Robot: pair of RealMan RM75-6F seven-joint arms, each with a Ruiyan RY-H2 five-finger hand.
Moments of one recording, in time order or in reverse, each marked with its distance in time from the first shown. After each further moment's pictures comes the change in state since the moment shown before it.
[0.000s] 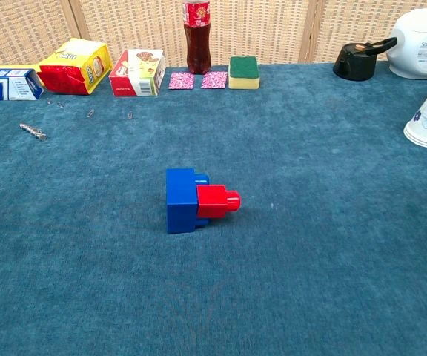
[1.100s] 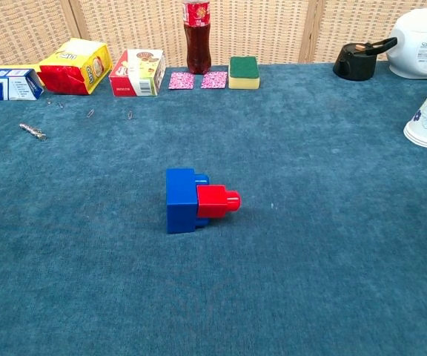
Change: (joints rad) left arm -0.153 0.035 -0.007 -0.084 0.011 -0.247 0.050; right arm 0.002 -0.014 -0.009 0.027 -0.007 -0.008 -0.026
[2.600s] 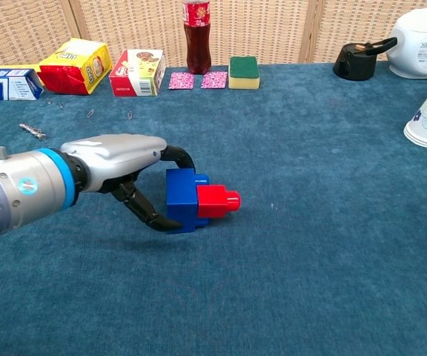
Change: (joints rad) left arm -0.610 -0.656 -0.128 0.163 -0.758 -0.279 0.640; right arm -0.042 0.016 -0.019 0.079 0.010 0.025 0.129
